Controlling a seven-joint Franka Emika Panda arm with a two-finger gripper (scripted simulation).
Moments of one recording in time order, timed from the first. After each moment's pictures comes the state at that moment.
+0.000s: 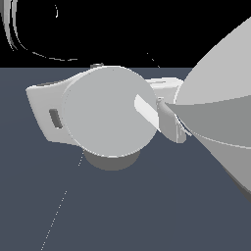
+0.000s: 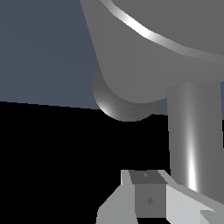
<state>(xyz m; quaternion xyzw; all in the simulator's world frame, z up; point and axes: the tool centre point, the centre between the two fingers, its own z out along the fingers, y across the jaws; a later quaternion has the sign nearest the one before) -0.138 0.018 0.253 -0.04 0.71 -0.02 0.70</state>
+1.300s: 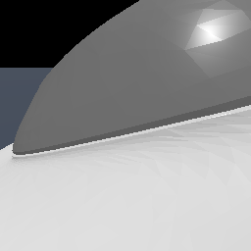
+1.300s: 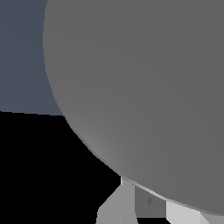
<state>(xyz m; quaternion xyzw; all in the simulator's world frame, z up) -0.134 0.017 0.204 0.02 0.74 -0.06 0.67</state>
